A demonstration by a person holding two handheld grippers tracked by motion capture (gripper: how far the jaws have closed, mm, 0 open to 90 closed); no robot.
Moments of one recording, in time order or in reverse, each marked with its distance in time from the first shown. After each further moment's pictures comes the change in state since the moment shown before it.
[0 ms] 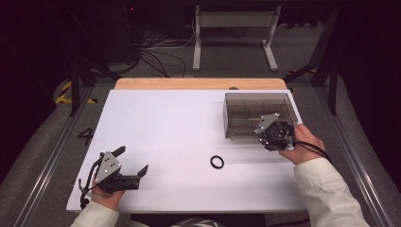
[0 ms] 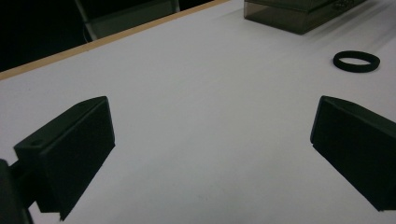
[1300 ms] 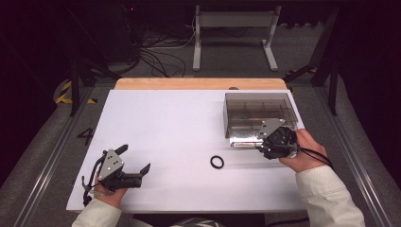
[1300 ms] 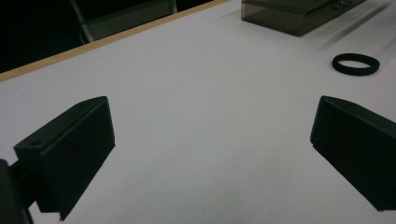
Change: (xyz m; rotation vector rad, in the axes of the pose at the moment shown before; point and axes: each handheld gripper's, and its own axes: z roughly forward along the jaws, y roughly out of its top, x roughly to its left) left arm 0.000 0.003 0.007 0.002 -0.010 0.003; right arm 0.017 0.000 -0.023 -0.100 0.029 -0.007
